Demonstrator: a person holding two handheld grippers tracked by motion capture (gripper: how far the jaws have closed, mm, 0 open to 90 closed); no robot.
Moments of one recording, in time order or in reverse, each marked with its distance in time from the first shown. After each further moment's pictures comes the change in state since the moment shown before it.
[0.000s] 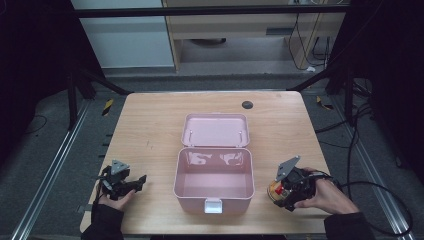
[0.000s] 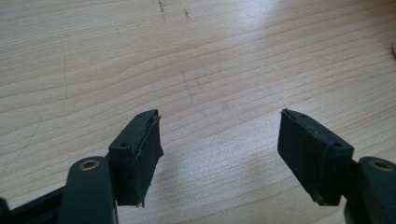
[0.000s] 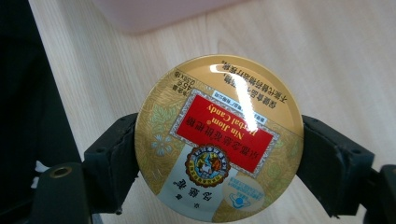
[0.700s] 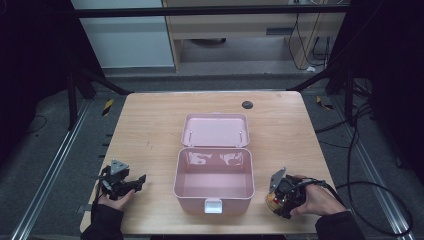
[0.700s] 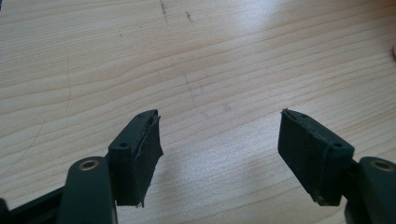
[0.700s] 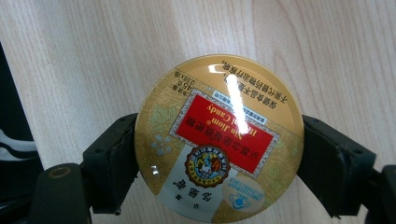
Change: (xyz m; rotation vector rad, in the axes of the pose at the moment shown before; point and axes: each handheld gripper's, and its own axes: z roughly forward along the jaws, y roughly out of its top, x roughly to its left) left arm 0.001 0.000 -0.001 -0.007 0.004 -0.003; right arm 0.005 -0.011 0.048 0.151 0.020 -0.095
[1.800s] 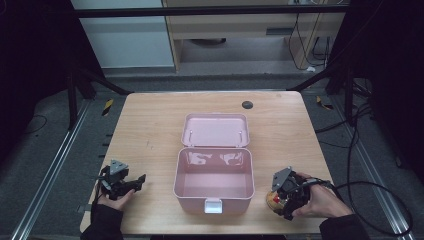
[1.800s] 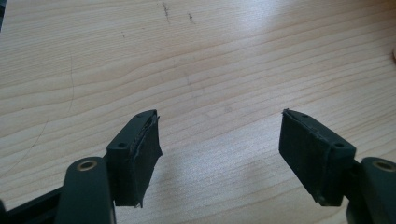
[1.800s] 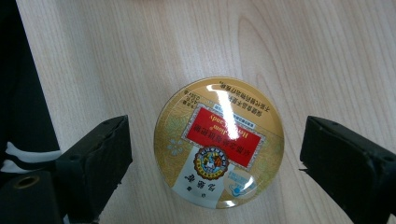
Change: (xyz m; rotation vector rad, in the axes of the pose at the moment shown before) left arm 0.000 0.000 -0.001 -0.004 0.004 -0.007; right arm 0.006 0.001 -0.021 -0.080 -0.047 -0.006
